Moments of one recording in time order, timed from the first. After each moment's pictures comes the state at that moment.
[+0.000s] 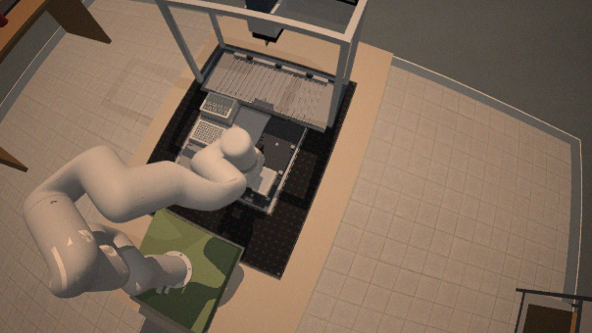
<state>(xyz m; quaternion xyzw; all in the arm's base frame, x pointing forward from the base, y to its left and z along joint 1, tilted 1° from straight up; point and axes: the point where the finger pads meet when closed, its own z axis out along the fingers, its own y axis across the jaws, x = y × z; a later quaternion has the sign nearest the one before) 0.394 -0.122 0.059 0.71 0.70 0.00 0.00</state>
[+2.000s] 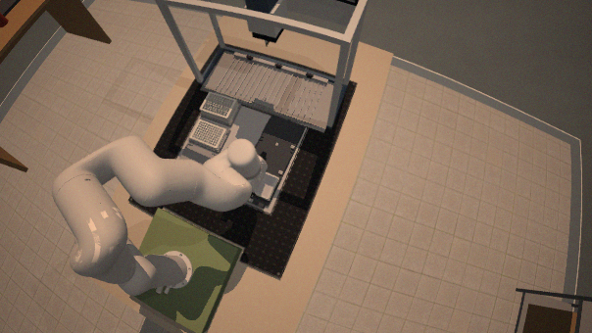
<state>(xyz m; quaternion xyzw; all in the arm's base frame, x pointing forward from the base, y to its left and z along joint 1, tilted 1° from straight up) 0.395 -0.122 -0.009 0.71 0.70 0.00 0.01</state>
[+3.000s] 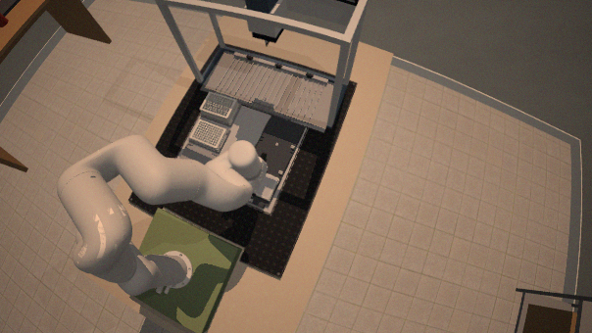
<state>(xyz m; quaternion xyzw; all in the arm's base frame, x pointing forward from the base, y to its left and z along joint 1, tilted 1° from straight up) 0.395 -0.122 -0.019 0.71 0.70 0.00 0.01</state>
